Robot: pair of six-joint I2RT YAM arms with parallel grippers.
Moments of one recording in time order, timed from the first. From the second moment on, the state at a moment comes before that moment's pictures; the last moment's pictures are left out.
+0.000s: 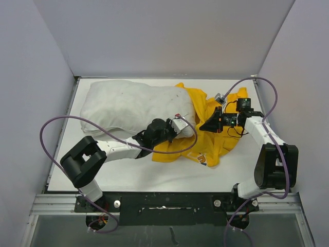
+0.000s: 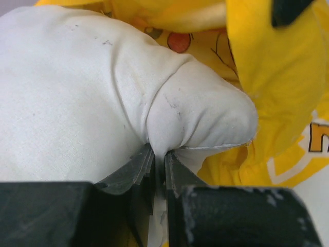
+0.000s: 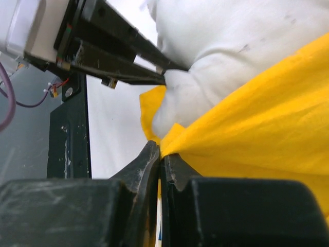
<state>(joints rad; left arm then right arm) -0.90 1.67 0.86 0.49 -0.01 0.27 -0.04 1.50 1.00 -0.51 -1.31 -0.48</state>
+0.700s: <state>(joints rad) -0.91 1.82 0.95 0.63 0.07 0.09 0.05 1.54 1.15 -0.77 -1.37 -0.71</state>
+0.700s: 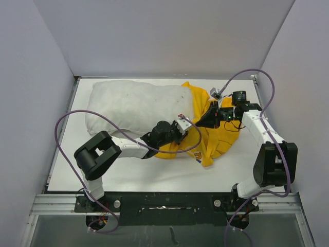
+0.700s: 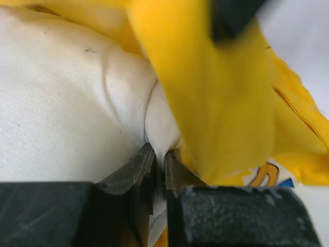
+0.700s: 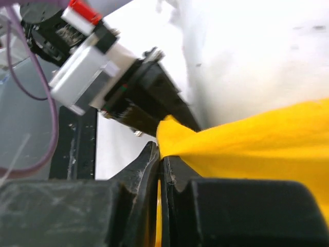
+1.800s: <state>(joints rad) -0.44 1.41 1.19 -0.09 0.36 -0.31 -0.04 1.44 1.31 -0.65 -0.95 -0.56</state>
